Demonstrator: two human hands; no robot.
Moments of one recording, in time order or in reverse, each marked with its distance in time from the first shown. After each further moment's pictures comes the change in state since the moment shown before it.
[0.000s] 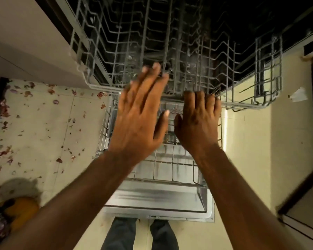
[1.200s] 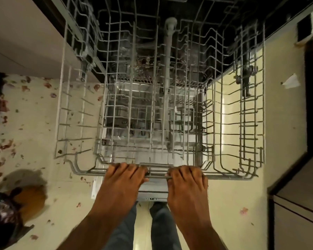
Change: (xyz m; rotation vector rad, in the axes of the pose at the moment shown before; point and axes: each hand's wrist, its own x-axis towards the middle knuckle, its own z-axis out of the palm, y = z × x) left_hand -0.176 0.012 0.004 0.254 -0.468 0.038; right_hand -0.205 0.007 -0.001 0.052 -0.262 0.012
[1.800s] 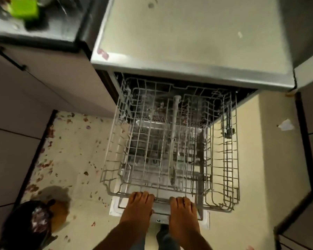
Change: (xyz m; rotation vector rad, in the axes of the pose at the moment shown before) left_hand -0.028 0.044 -0.041 -0.080 -0.491 -0.262; right_hand -0.030 -0.009 -0.032 0.020 -0.510 -0.064
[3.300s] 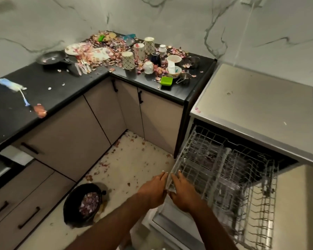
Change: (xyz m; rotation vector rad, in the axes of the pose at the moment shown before) left_hand -0.197 -0.098 -0.116 -0.345 0.418 -0.143; right_hand -0.074 -0.197 -0.126 -0.028 0.117 -0.462
